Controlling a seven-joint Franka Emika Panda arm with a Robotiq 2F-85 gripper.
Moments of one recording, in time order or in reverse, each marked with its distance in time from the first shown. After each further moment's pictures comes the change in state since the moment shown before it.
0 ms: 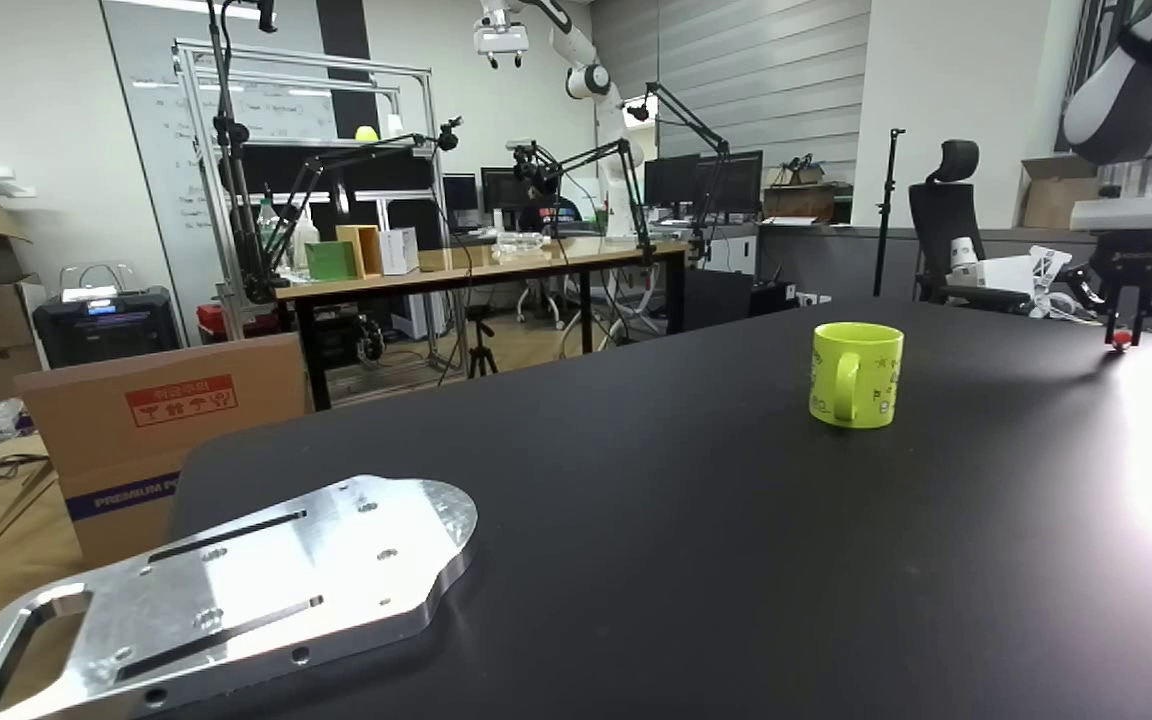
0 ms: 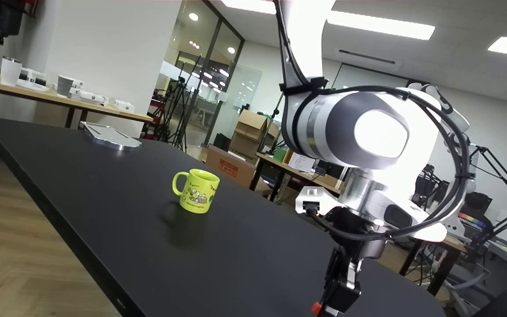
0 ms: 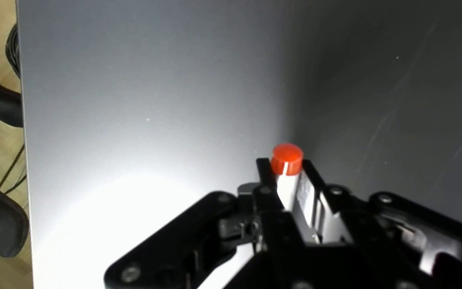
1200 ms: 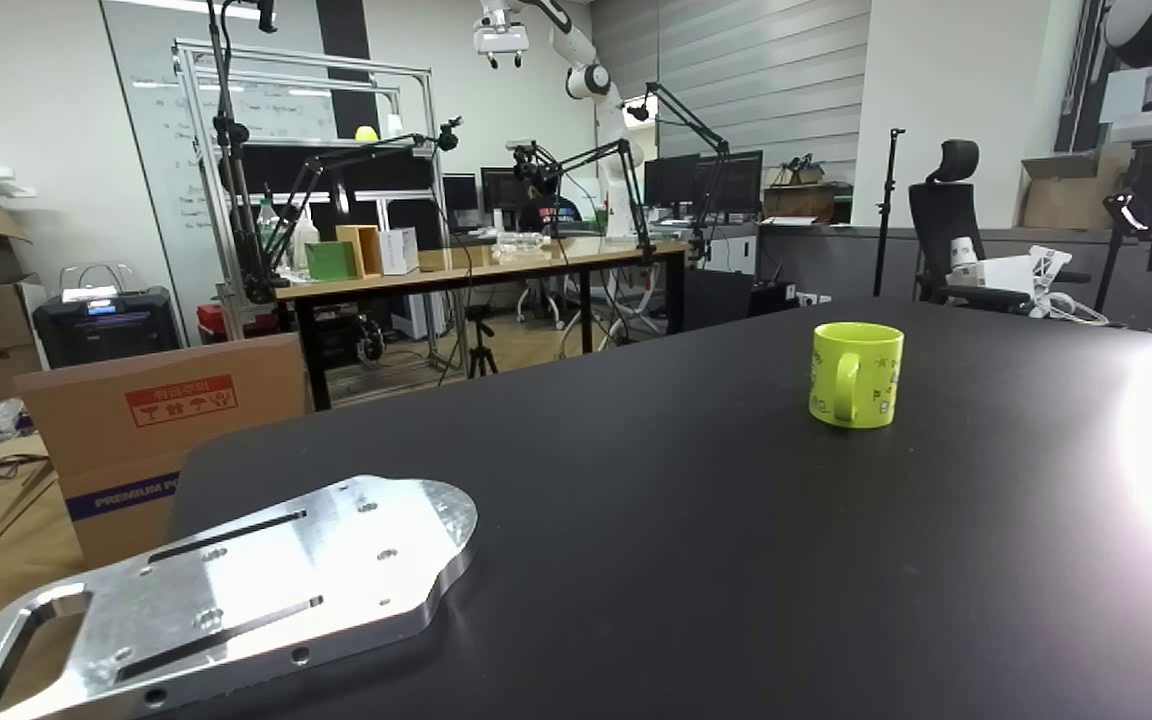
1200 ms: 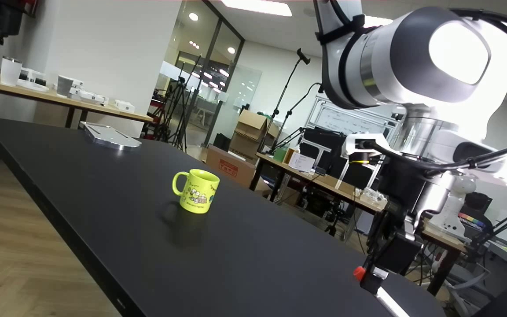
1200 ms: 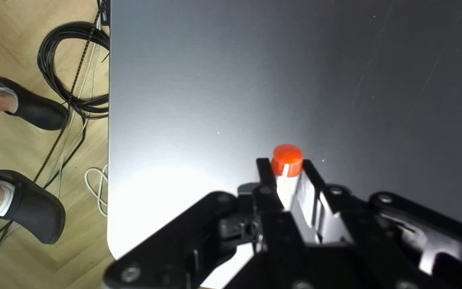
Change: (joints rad) arm -0.005 -0.163 -0.073 0.000 -0.035 -0.192 0.008
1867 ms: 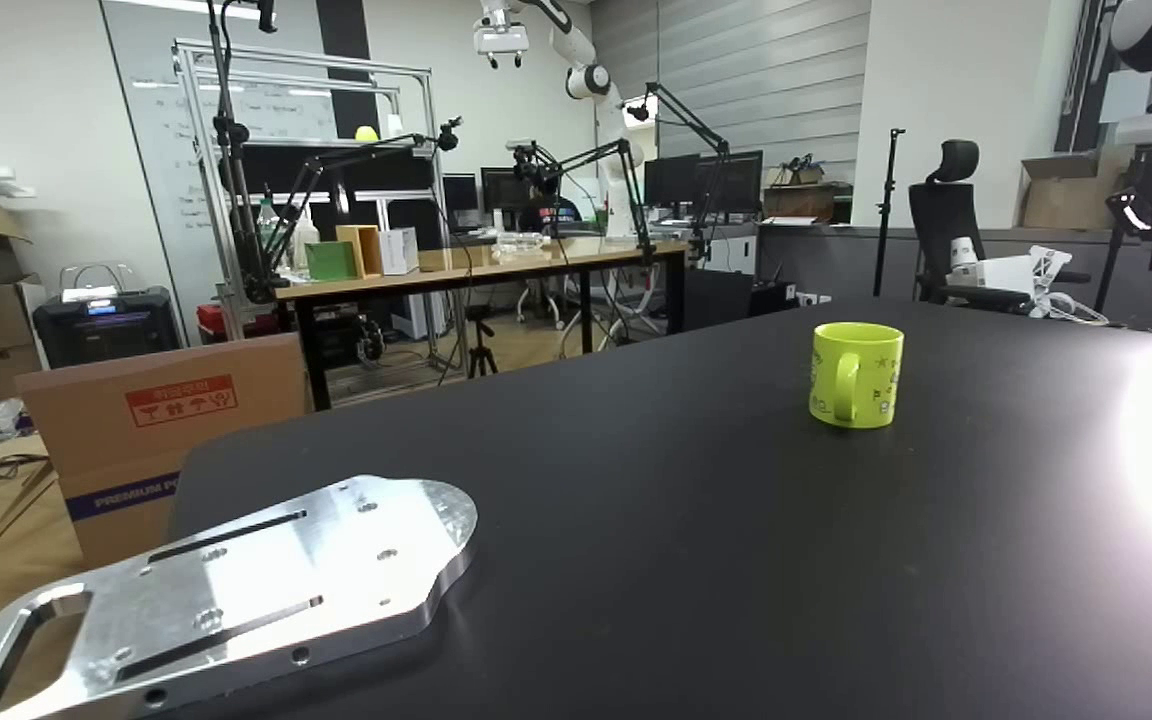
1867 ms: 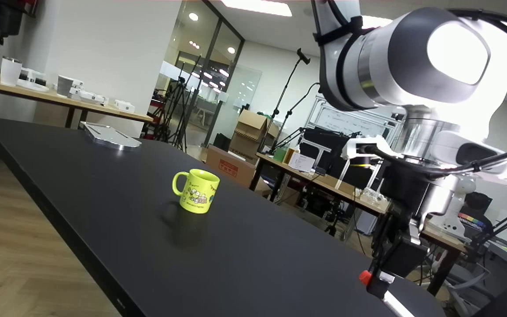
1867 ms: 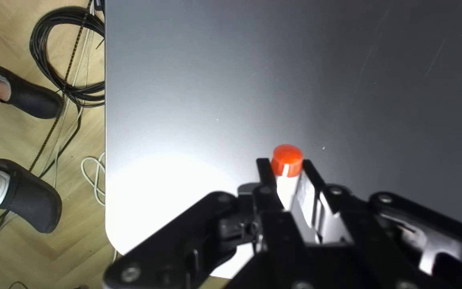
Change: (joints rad) arm 0.003 -0.002 -0.006 -0.017 -0.007 0.051 -0.001
